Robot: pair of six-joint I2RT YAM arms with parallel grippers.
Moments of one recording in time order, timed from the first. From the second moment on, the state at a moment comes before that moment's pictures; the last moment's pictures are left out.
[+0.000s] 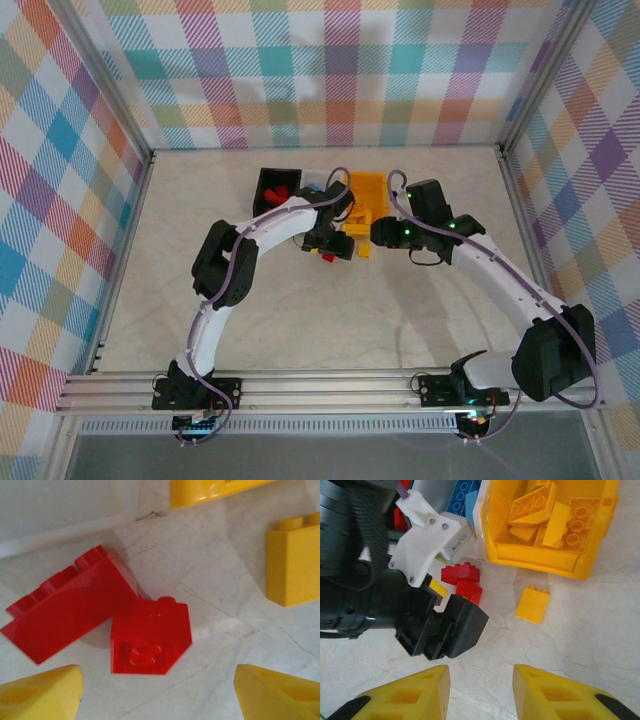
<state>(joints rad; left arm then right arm) -0.69 2.21 1.81 -0.97 0.06 -0.38 0.41 1.32 1.08 -0.60 -0.26 0.38</state>
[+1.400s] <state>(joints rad) -0.69 2.09 1.55 -0.86 0.04 -0.46 0.40 1.35 1.07 -0.60 -0.31 0.47</state>
